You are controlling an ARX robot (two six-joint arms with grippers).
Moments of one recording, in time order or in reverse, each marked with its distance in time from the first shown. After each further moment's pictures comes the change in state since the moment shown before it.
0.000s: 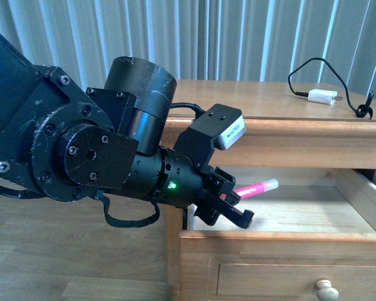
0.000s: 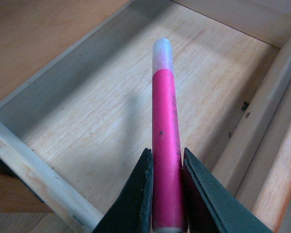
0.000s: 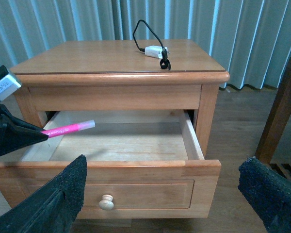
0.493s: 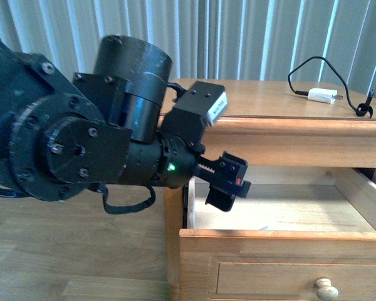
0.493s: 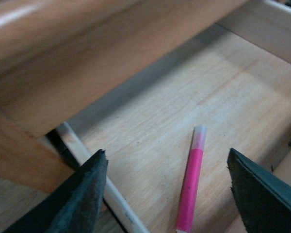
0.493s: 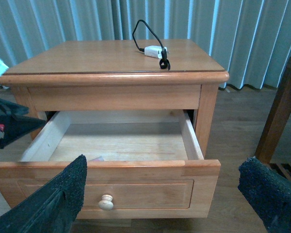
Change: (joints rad) left arm 0.003 -0.052 -0.044 0.113 -0.213 -0.119; right arm 0.000 0.000 0.000 0.000 0.000 0.000
